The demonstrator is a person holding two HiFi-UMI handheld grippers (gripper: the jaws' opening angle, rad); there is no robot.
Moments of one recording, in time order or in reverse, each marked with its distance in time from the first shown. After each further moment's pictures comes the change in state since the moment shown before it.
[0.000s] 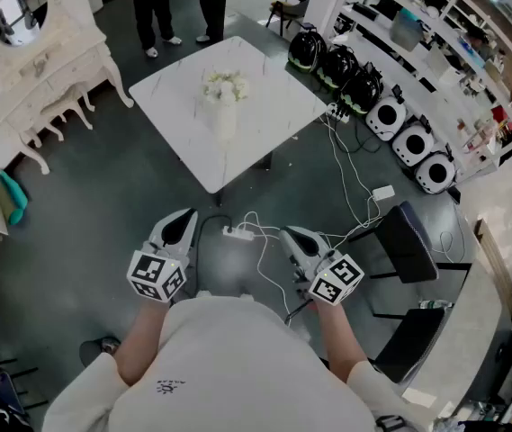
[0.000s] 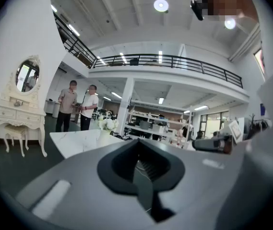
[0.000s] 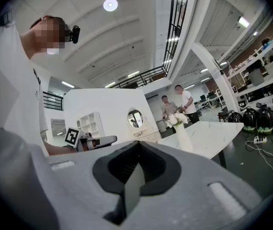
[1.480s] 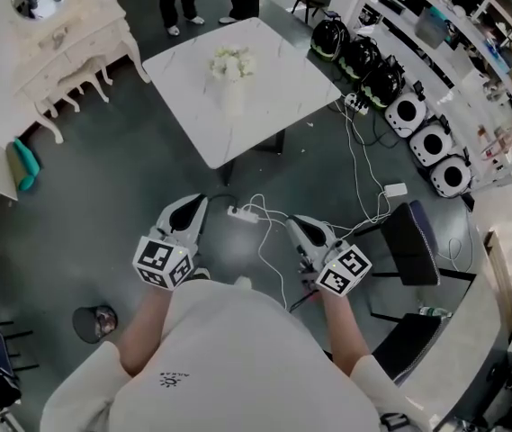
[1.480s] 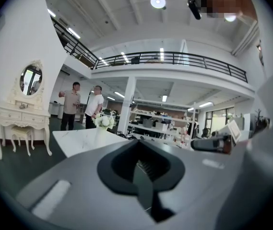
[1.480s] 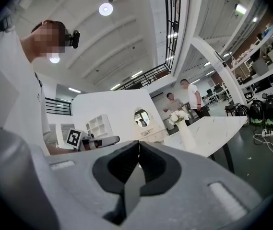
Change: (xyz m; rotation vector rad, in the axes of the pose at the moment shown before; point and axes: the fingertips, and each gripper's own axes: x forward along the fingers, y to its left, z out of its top) left arm 0.014 -0.063 -0.012 0.017 0.014 0.066; right arm -0.048 -0.026 0.000 0.049 0.014 0.104
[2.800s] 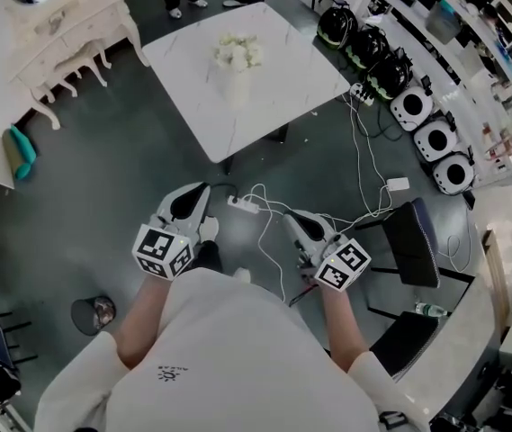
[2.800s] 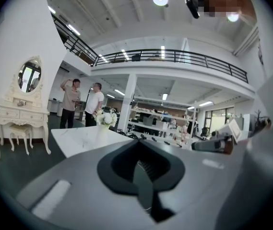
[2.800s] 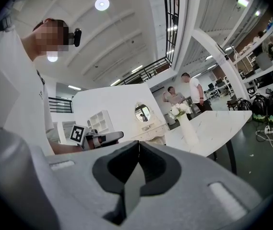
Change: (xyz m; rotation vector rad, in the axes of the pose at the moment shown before) left arm 0.028 0.034 -0.009 -0.013 0.027 -0.012; right arm 0.038 -0.017 -0.015 0.017 0.063 0.022
